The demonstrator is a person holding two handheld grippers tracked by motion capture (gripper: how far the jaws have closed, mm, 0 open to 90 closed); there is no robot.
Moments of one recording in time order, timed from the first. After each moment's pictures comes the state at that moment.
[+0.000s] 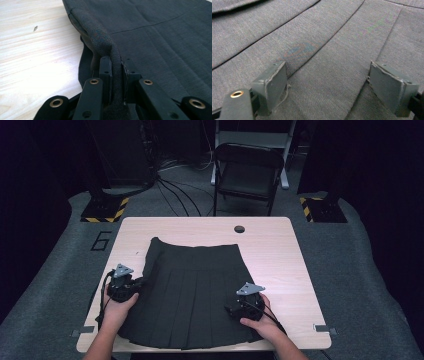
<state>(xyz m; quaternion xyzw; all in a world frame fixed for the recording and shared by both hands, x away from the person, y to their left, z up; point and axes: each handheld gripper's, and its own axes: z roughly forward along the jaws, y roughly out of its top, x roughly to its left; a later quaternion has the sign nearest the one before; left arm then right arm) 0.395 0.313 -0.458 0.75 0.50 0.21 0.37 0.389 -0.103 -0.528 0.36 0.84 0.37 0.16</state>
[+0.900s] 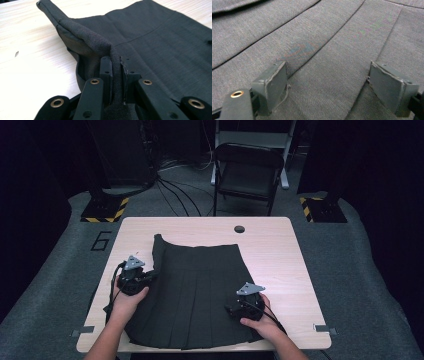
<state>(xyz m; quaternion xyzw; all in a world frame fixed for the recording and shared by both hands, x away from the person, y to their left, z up) 0.402 0.280 -0.426 0.77 0.46 0.19 0.39 0.389 -0.104 -0.528 0.36 0.84 0.37 0.16</state>
